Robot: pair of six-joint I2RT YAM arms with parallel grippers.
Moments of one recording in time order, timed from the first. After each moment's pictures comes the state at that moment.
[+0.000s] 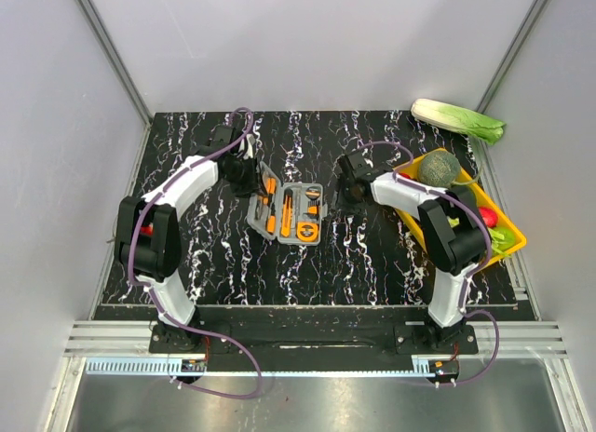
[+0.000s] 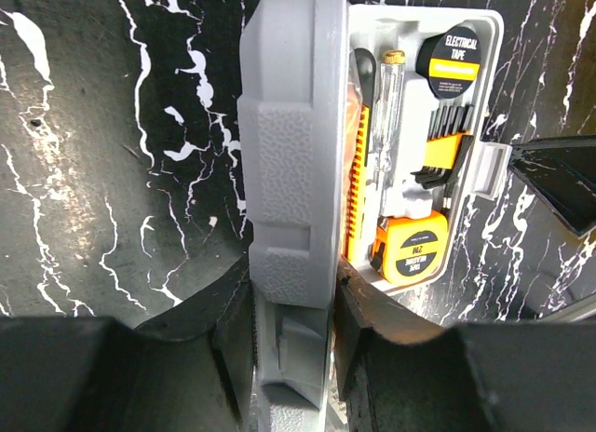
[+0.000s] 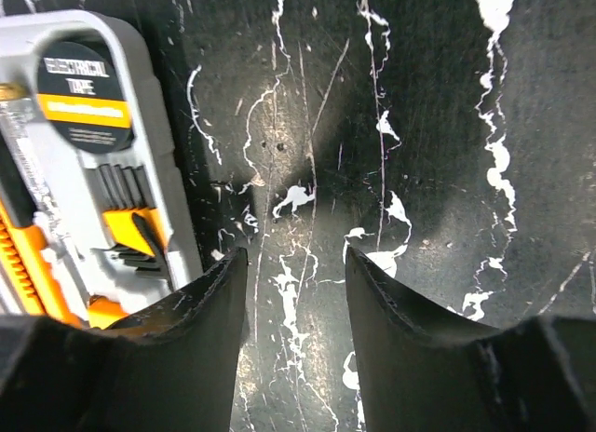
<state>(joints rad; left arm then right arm) -0.27 1.77 1.37 -0.66 0.30 -0.40 0.50 1.88 1.26 -0.43 0.04 0.67</state>
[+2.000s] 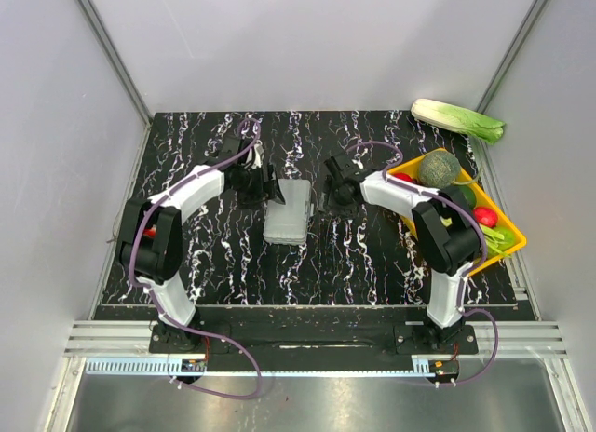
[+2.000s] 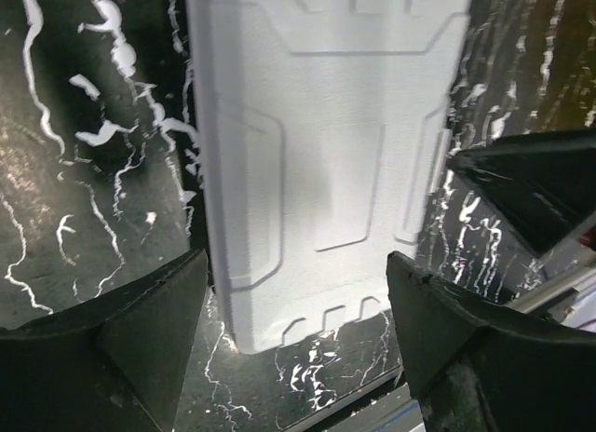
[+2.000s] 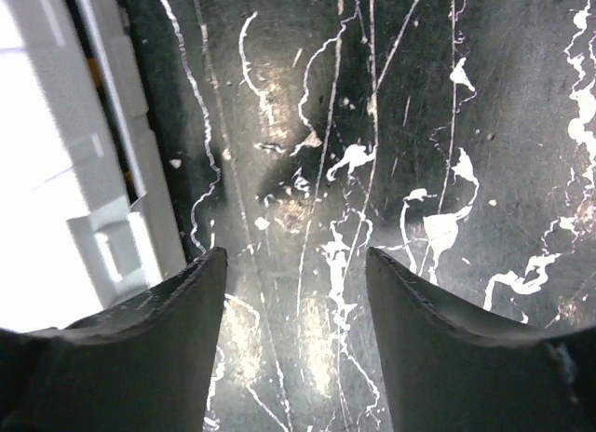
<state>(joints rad) -0.32 1.76 1.27 -0.55 0.38 -0.46 0.58 1.93 1.33 -0.51 0.06 0.74</state>
